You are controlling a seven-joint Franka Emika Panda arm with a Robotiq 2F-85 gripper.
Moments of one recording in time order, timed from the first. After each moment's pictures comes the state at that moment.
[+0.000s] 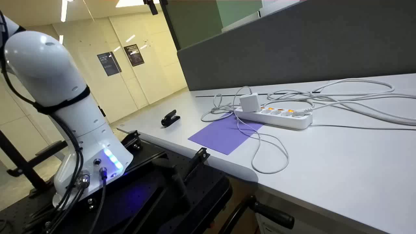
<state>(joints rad) -0.06 -0.60 -0.02 -2.28 0.01 1.74 0.03</state>
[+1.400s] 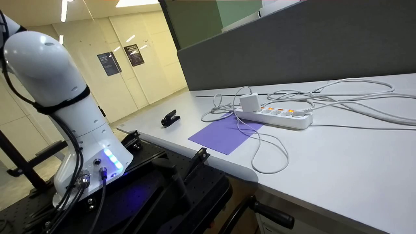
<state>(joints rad) -0.08 -0.59 -0.06 -2.28 0.04 1.90 0.03</state>
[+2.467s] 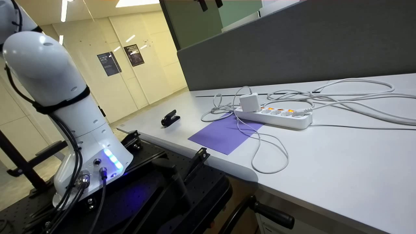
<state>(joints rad) -0.09 -0.27 -0.21 -2.20 0.21 2.25 -0.18</state>
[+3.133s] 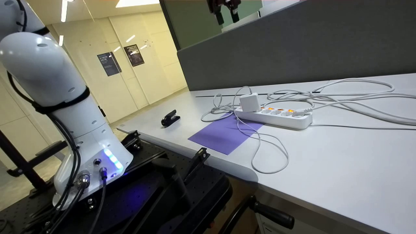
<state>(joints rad) -0.17 -0.13 -0.27 -2.20 0.20 2.24 -0.20</state>
